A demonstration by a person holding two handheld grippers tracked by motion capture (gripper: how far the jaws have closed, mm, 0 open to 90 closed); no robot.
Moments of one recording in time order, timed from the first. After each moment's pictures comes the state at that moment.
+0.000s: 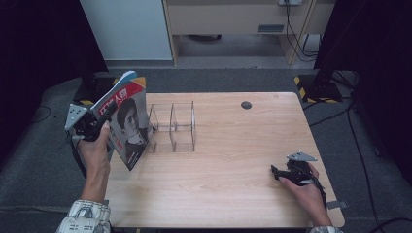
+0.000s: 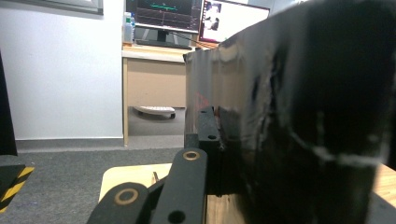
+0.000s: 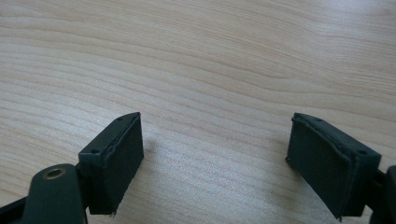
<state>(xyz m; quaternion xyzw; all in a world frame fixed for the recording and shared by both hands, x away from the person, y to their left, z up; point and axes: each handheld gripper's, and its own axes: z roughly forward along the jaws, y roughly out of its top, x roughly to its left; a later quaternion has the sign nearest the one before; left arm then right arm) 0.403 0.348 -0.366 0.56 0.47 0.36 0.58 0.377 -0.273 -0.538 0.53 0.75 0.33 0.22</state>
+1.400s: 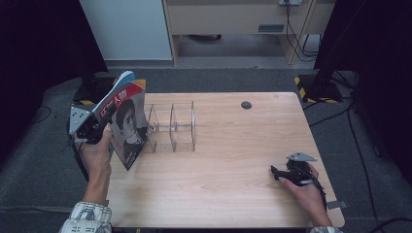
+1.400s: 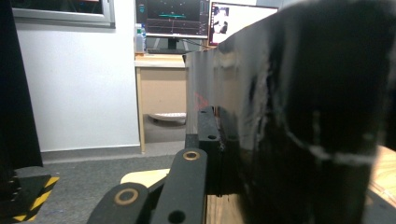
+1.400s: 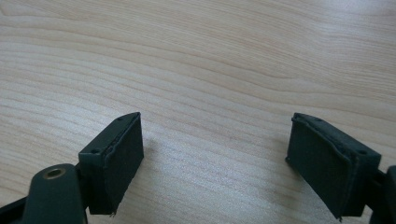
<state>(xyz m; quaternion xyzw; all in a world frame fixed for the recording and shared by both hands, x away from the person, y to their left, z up) 0.399 0.343 -0.369 0.56 0.45 0.41 0.56 0.376 -0.271 -0.538 0.52 0.75 0.33 0.23</state>
